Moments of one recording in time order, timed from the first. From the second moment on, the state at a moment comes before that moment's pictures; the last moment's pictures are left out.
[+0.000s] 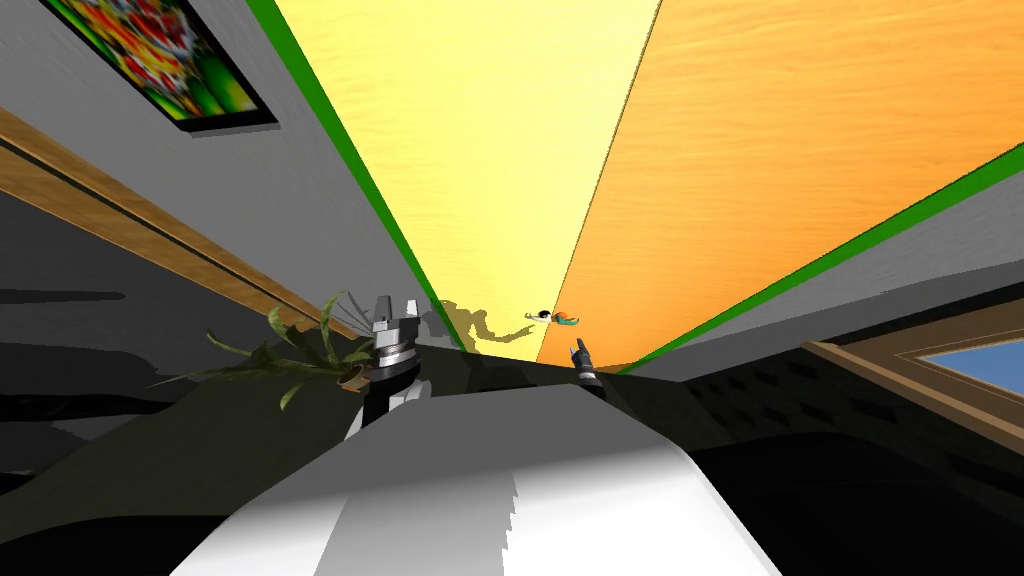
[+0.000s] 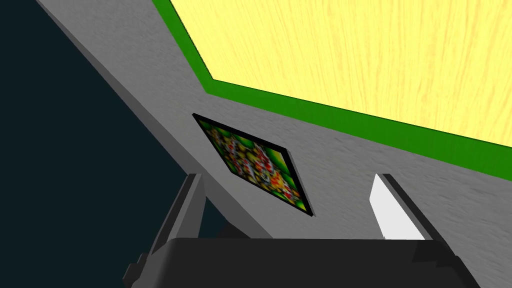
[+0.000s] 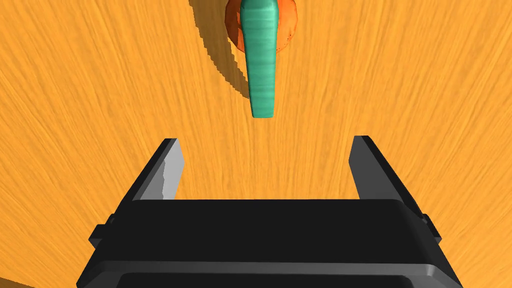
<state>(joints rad) 0.28 -0.23 -0.08 -0.98 -0.12 -0.83 -0.18</state>
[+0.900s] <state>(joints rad) 0.28 -0.31 -0.21 -0.83 -0.19 -0.84 -0.19</state>
